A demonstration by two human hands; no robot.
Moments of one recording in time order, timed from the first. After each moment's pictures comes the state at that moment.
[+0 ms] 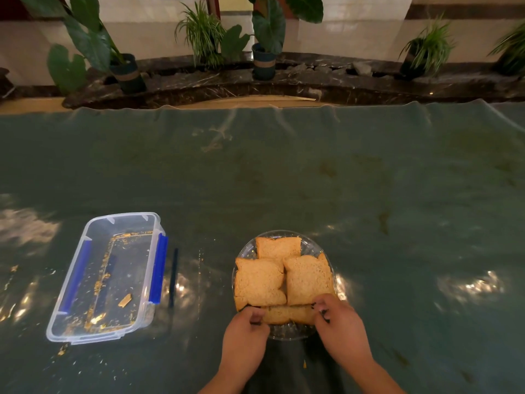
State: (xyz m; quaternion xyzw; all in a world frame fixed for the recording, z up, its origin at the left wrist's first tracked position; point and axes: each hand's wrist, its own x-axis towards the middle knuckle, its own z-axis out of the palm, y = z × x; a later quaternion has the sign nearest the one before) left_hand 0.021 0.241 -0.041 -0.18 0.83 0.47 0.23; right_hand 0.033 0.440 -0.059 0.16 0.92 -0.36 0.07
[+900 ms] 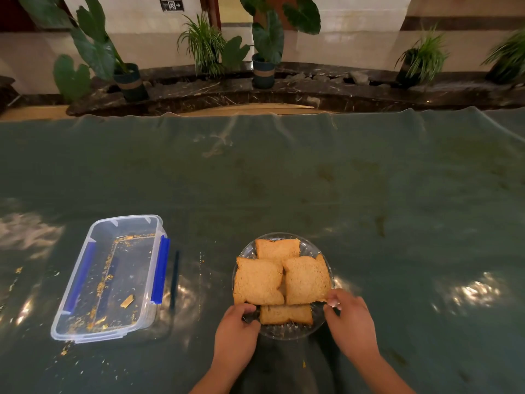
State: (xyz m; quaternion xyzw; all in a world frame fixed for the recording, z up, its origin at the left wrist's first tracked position) left_hand 0.017 0.227 -0.048 -0.17 0.86 0.44 0.19; right_hand 0.030 0.456 -0.055 0.20 0.92 -0.34 0.03
